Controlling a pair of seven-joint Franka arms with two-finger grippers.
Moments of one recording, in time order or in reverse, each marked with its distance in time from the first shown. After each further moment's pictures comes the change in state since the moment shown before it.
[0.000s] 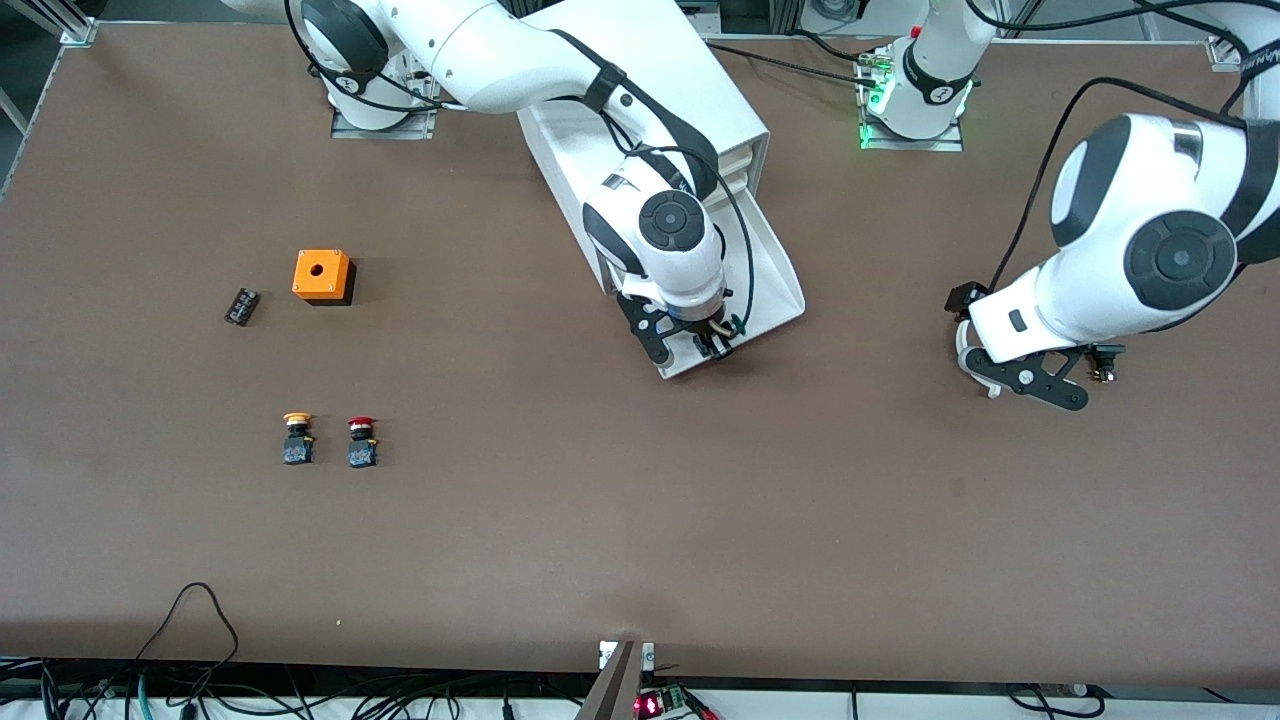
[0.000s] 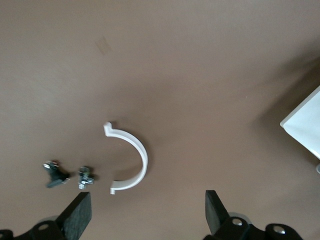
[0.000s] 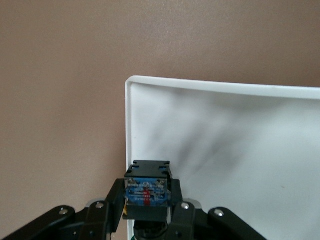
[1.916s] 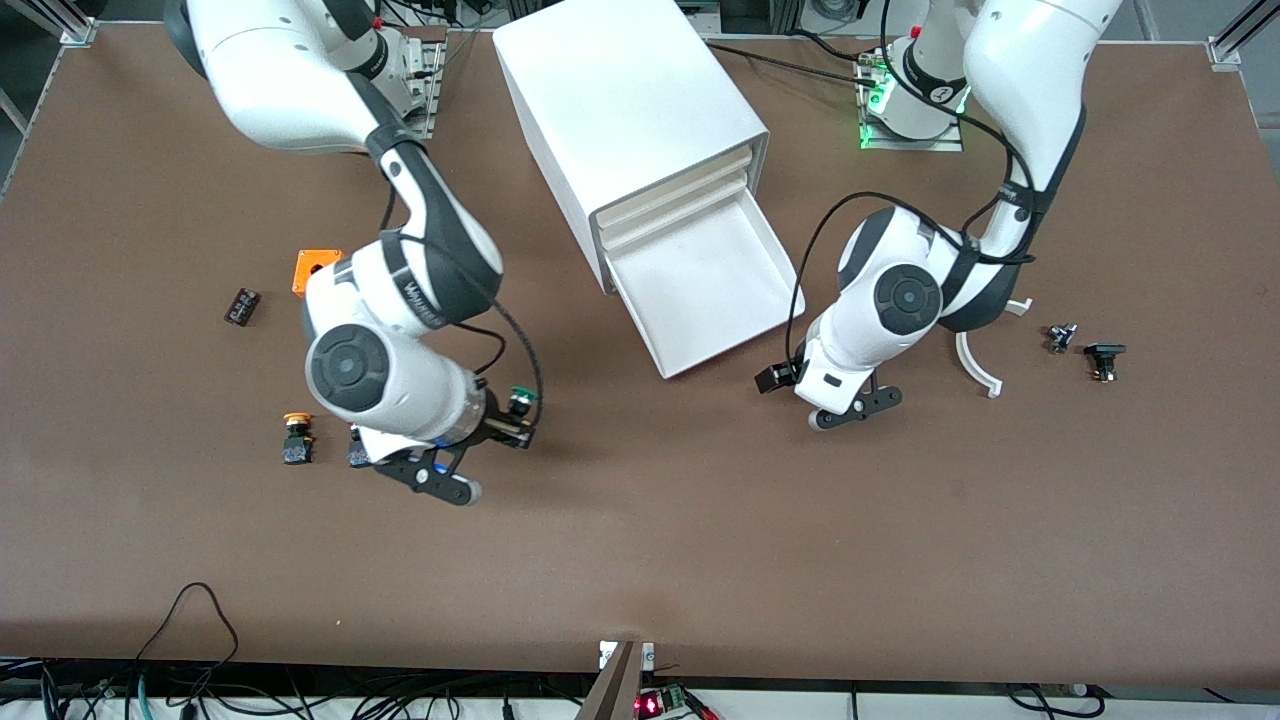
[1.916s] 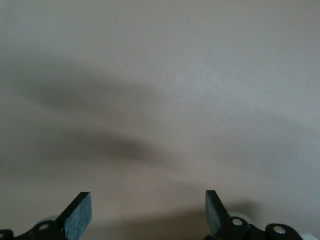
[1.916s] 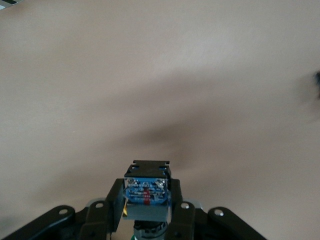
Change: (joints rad) left arm -0.216 0.220 -0.009 -0.279 -0.202 0.731 -0.989; right arm -0.474 -0.092 0.046 0.140 0.004 -0.398 -1.199
